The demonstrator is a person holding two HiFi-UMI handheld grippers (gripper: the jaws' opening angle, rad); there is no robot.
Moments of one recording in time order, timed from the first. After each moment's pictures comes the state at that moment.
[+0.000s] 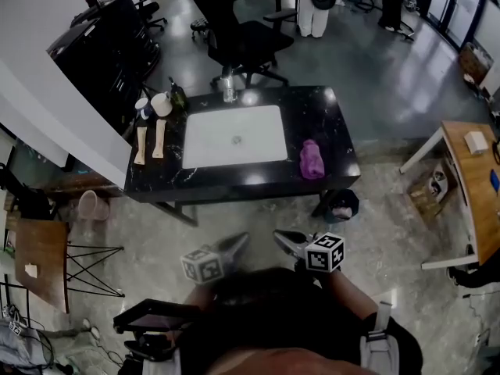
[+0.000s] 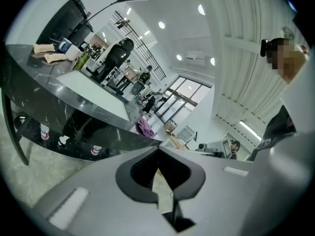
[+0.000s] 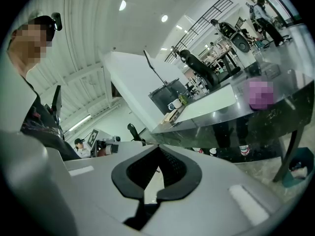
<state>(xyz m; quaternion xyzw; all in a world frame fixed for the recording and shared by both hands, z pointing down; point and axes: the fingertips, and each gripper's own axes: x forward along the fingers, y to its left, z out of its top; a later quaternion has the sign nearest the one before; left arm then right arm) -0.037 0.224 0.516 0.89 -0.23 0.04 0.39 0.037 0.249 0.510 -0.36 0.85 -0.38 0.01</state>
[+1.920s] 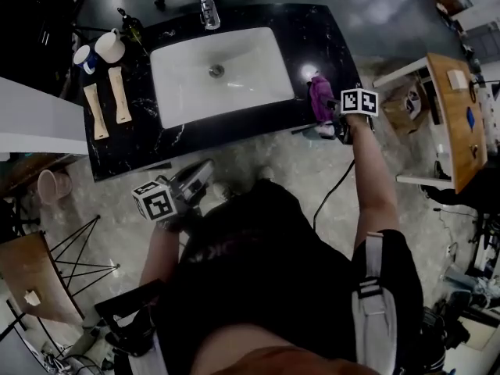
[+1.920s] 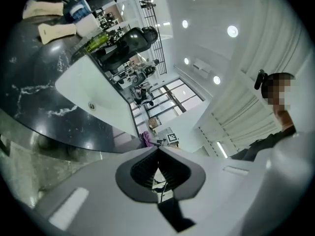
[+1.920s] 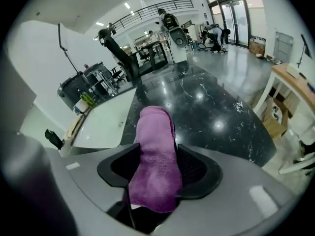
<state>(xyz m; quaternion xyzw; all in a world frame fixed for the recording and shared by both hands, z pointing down) -0.134 0.035 0.523 0.85 -0.09 0.02 0.53 0.293 0.019 0.640 -0.64 0.56 -0.50 -0.17</state>
